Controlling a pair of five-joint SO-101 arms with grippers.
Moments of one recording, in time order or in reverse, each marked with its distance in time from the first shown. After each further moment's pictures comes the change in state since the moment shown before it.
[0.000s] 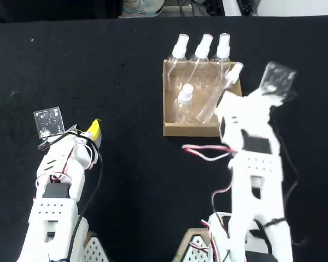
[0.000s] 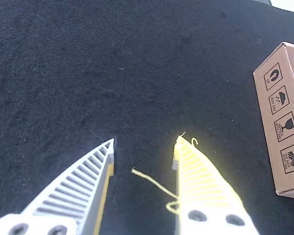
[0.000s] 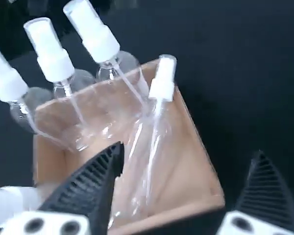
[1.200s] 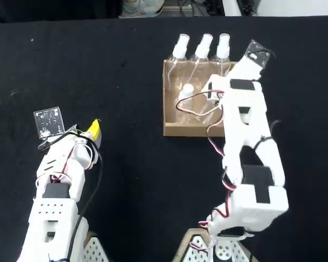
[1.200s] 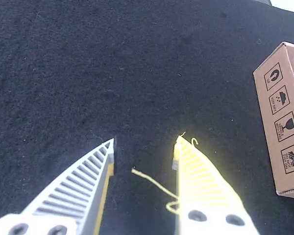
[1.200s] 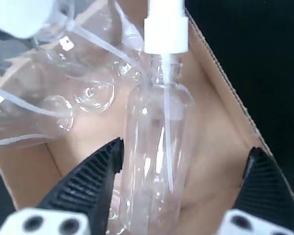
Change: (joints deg) left arm 0.0 0.0 0.0 0.0 0.0; right arm -4.6 47.0 -36.7 14.4 -12.6
